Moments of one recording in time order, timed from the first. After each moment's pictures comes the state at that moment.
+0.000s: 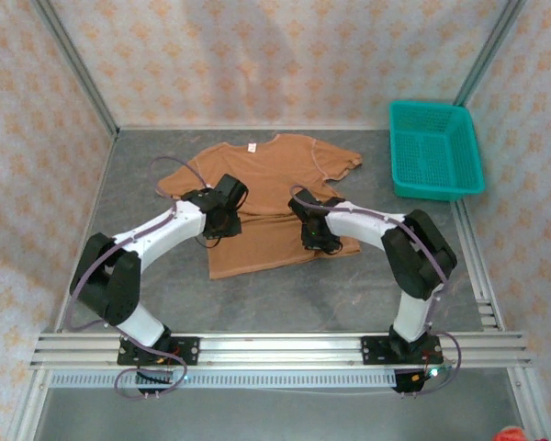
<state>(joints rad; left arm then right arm) -0.48 1.58 1.10 -0.77 -0.19 -0.68 0.67 1.81 1.14 -0.74 0.16 0.75</state>
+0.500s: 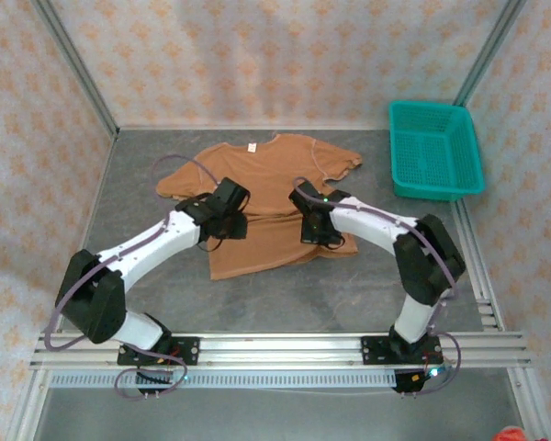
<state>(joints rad) -0.58 1.46 1.06 -0.68 -0.14 -0.46 0.67 1.72 1.21 -0.84 0.16 0.76</state>
